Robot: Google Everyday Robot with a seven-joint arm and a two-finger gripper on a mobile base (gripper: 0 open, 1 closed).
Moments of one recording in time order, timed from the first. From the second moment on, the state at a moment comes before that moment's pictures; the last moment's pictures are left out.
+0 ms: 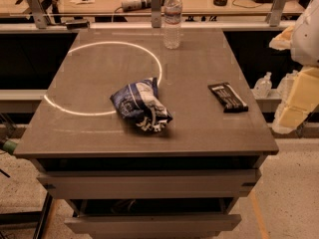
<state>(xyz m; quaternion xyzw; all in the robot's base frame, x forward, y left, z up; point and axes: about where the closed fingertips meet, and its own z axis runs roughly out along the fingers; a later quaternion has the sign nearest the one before) 0.438 -0.217 0.976 -0.60 0.78 -0.03 0.16</state>
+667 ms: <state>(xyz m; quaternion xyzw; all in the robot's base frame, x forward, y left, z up) 0.436 -0.214 0.976 -0.58 0.79 -0.02 0.19</state>
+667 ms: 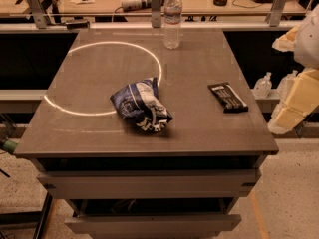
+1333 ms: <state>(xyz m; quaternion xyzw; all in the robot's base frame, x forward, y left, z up) 0.425 -0.126 0.929 -0.55 0.79 0.09 0.27</state>
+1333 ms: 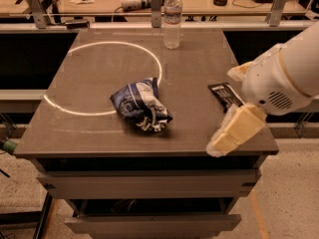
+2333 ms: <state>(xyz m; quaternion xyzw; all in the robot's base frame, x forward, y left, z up) 0.465 -0.001 0.916 -0.59 0.71 0.14 0.35</state>
